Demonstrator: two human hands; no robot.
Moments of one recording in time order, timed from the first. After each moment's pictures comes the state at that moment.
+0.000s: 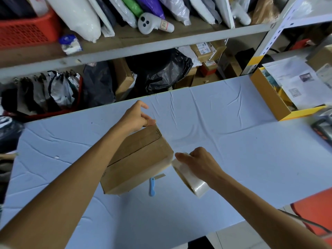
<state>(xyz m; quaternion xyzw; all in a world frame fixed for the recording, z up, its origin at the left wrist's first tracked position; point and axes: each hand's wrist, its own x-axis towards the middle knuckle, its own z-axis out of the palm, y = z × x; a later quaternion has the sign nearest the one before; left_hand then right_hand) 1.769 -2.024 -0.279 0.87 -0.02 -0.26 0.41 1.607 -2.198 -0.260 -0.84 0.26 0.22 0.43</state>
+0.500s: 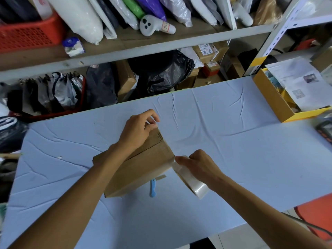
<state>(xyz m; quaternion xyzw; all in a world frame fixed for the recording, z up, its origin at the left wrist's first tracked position) 1.729 -2.024 -0.280 0.91 -0.20 -0.07 0.36 1.609 -2.202 -0.271 -0.83 0.24 0.24 0.44</state>
